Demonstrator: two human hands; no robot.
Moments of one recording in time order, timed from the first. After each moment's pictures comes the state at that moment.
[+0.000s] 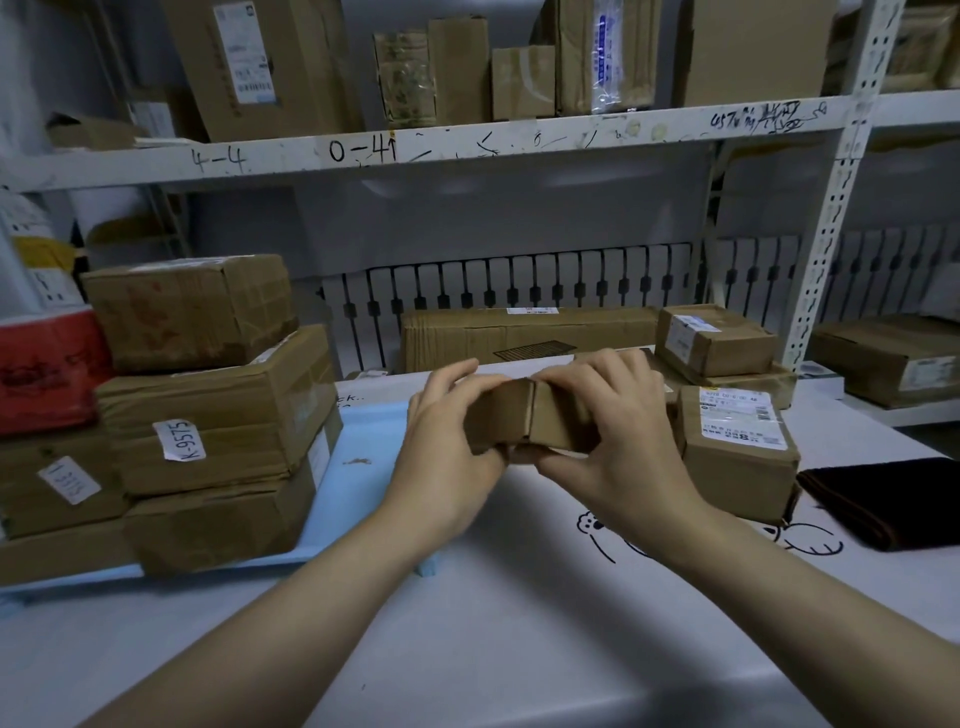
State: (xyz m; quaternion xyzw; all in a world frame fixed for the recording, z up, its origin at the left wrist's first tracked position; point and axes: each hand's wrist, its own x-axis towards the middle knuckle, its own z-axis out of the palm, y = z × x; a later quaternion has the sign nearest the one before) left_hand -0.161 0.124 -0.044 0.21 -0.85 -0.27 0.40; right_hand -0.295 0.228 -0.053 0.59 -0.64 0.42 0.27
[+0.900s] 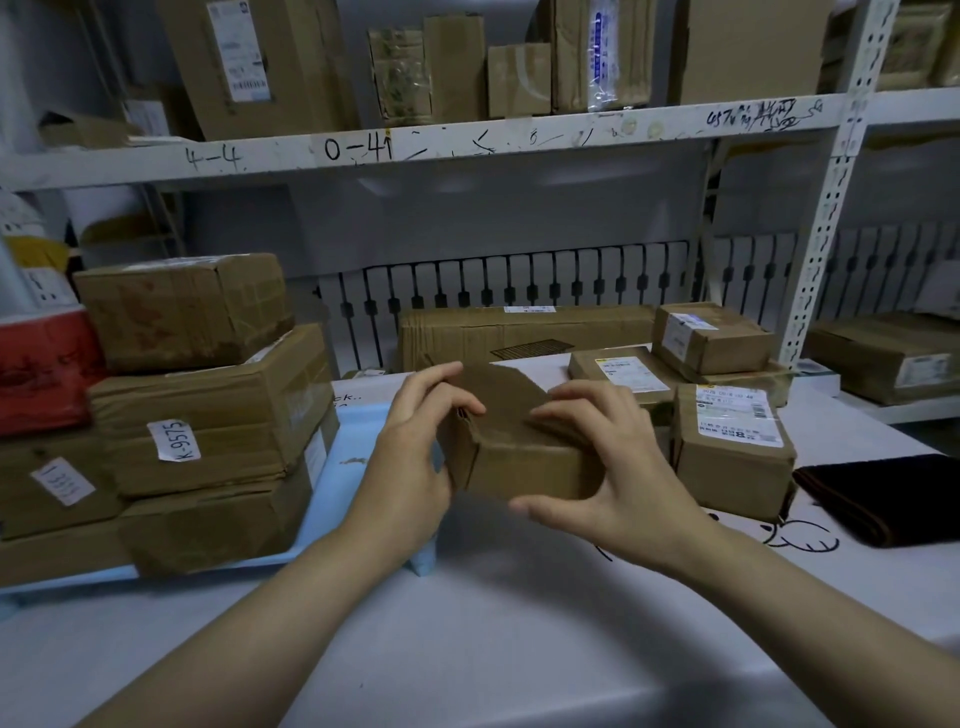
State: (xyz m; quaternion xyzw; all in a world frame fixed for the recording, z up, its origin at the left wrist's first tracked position) left_hand -0.142 0.100 -0.063 0.15 -0.87 -0.18 0.44; right_hand -0.302 0.242 -0.072 0.62 -0.66 0.41 0.12
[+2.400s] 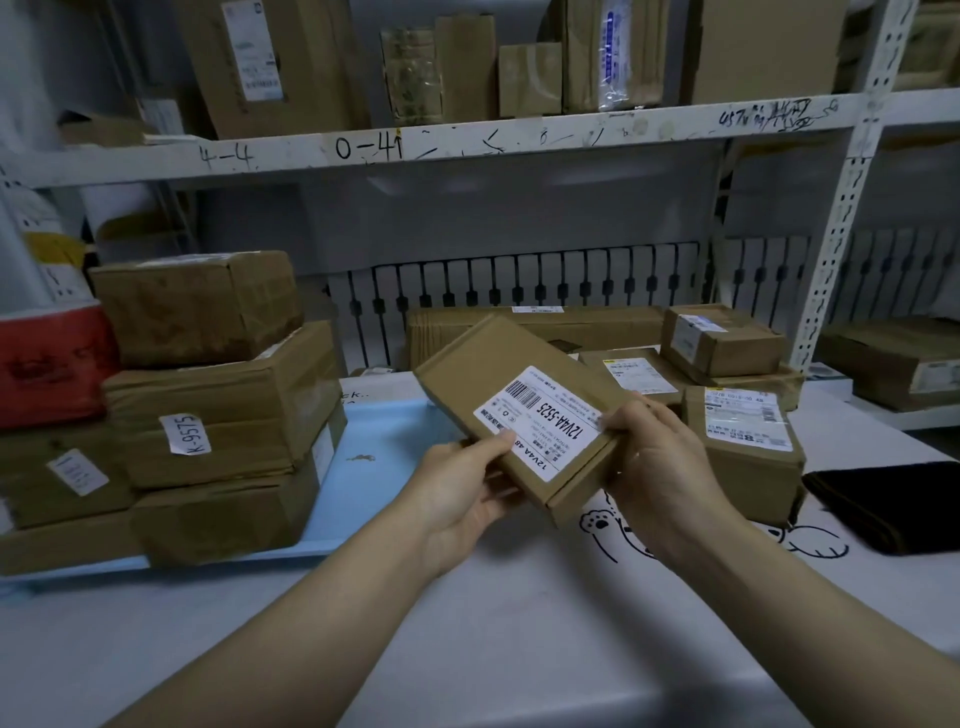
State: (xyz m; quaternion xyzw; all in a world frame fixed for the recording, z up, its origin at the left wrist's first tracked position) left_hand -0.174 0.129 -0.058 0.32 -0.48 -0.77 0.26; right_hand -0.307 0.228 -0.067 0.13 -0.46 0.82 -0.32
